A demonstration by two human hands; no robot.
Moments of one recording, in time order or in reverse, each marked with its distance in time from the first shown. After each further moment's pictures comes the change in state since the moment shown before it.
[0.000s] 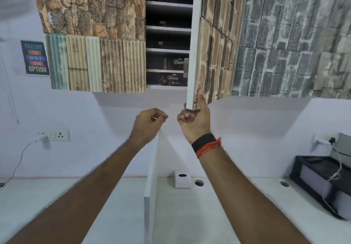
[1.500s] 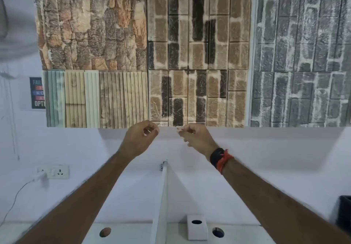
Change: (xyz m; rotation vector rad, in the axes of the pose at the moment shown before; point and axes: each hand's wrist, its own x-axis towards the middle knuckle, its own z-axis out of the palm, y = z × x) left_hand 0.135 -0.054 -0.017 0.253 0.048 0.147; right_hand 0.151 -0.011 -0.010 -1.285 -0.293 -0.277
